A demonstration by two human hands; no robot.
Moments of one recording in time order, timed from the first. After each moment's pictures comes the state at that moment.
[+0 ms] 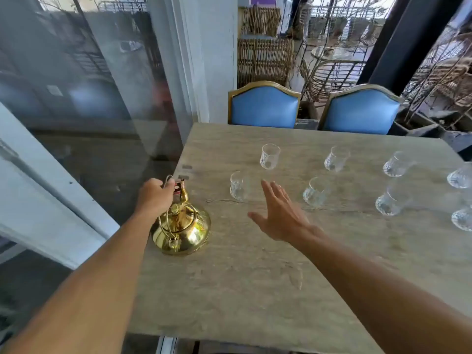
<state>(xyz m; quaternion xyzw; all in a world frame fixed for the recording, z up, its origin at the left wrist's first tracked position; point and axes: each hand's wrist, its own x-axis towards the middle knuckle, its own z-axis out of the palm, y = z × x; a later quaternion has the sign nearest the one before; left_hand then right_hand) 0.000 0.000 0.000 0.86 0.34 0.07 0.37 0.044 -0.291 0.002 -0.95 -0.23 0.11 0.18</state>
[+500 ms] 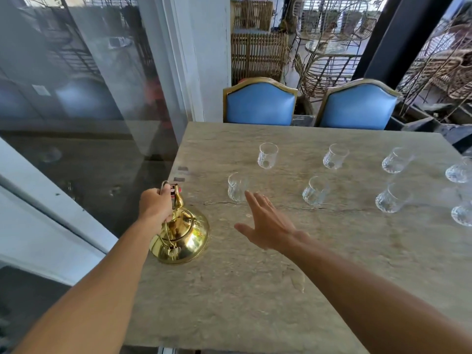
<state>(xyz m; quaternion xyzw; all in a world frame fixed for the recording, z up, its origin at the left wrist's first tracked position) 0.015 -0.002 -0.021 0.74 0.41 0.07 0.53 0.047 -0.266 -0.018 -0.93 -0.28 0.16 0.17</state>
